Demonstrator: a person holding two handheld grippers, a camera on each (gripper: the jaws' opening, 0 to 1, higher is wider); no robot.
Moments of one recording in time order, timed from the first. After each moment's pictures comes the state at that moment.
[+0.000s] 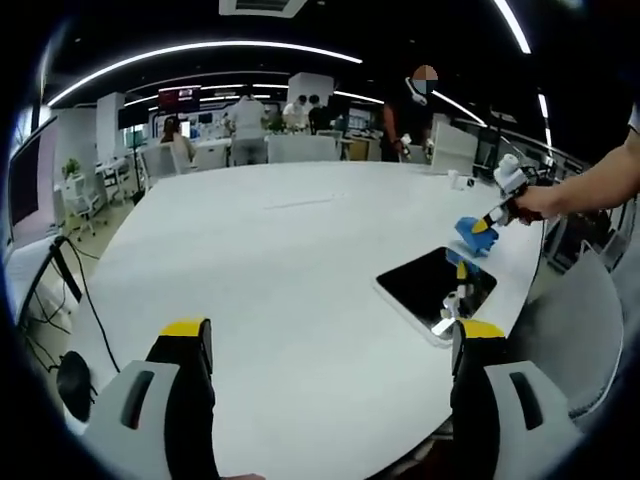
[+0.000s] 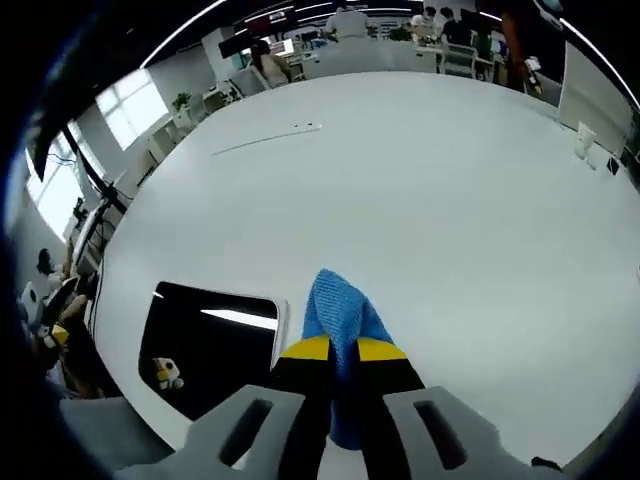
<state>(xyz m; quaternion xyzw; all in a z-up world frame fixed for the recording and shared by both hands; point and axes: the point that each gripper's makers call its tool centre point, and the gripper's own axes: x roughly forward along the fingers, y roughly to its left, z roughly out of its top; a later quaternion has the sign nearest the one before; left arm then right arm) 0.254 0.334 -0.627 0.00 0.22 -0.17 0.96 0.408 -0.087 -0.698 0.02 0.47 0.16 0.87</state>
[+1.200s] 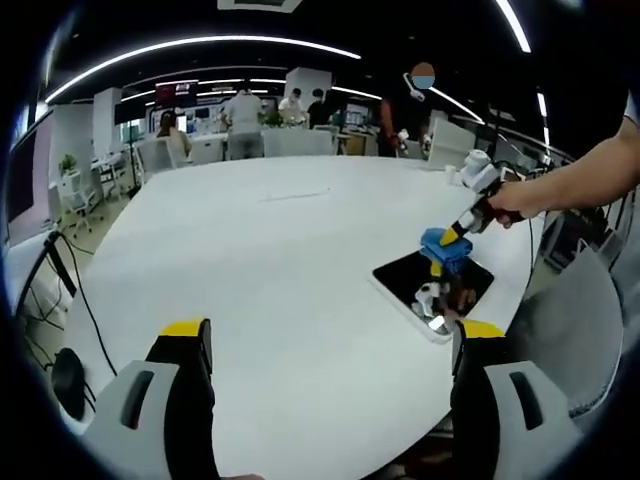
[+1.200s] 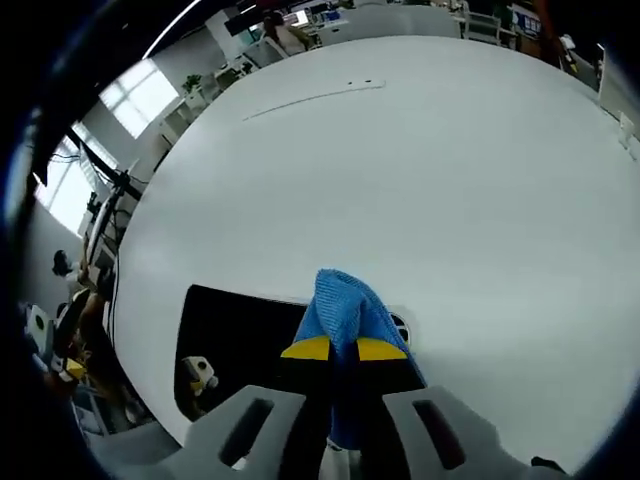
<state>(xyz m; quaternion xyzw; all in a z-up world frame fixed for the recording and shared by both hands) 0.254 0.331 -0.637 -0.01 0.24 -0.19 0.95 0.402 0.021 -0.737 0.03 0.53 0.20 0.82</state>
